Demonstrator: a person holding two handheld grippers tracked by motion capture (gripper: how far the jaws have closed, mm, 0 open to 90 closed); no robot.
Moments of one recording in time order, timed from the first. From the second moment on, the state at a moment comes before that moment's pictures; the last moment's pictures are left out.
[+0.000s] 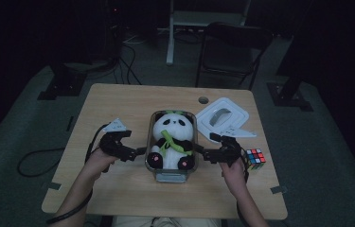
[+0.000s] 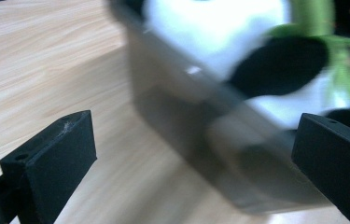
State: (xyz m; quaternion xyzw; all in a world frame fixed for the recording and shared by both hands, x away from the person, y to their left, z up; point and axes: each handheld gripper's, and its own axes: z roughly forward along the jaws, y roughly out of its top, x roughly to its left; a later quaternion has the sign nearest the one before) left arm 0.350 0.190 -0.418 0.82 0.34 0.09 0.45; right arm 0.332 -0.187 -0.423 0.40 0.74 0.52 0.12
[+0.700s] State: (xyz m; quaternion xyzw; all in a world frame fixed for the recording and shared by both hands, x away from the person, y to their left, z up) left arm 0.337 0.167 -0.409 0.85 0.30 0.08 0.43; right arm 0.314 -0.161 -0.425 0.36 0.78 0.50 0.10
